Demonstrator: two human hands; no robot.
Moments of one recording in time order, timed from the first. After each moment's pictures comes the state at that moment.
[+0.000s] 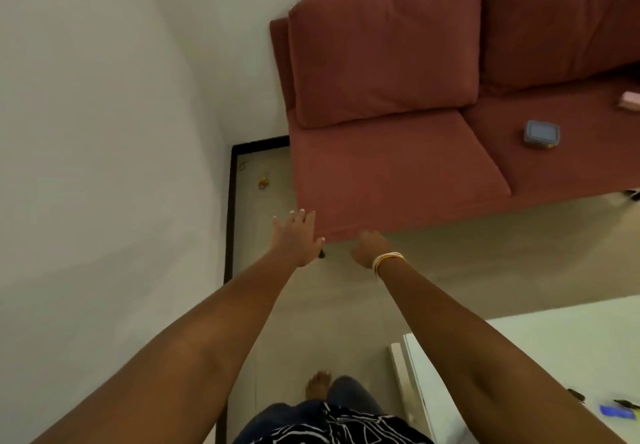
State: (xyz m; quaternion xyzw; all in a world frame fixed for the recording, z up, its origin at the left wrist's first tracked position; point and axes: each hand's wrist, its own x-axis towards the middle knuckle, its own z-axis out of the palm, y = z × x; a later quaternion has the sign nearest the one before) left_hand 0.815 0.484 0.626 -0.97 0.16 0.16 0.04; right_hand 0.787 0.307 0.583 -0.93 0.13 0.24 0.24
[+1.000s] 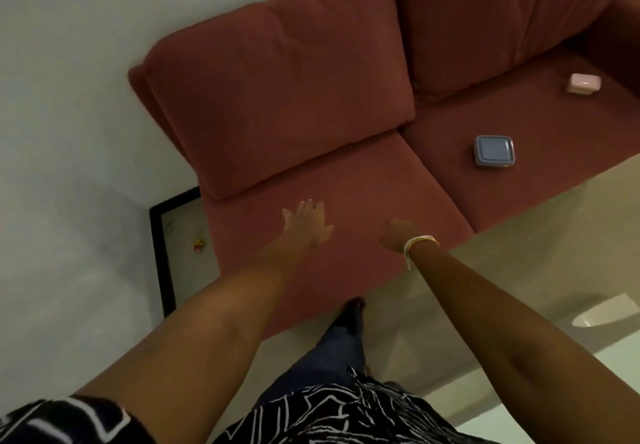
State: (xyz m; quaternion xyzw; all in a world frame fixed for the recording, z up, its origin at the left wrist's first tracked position) left_hand 1.176 0.174 0.592 -0.93 0.24 0.28 0.04; right_hand 1.082 -0.014 0.547 -0.90 0.24 0.29 0.24
